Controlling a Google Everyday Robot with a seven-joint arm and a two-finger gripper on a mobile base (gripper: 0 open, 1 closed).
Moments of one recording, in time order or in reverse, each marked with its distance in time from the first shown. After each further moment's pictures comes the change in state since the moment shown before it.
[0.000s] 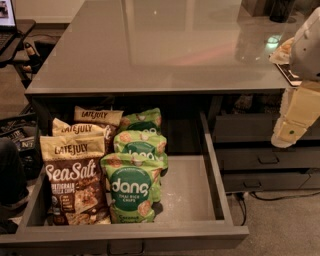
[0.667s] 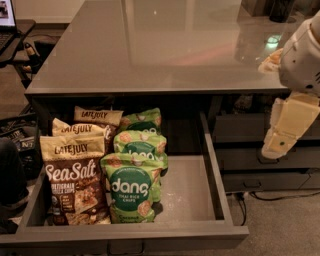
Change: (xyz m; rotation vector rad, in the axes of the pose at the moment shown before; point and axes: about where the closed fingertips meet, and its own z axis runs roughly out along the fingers) arm -0.012 0.018 0.010 -0.037 -0.031 -0.023
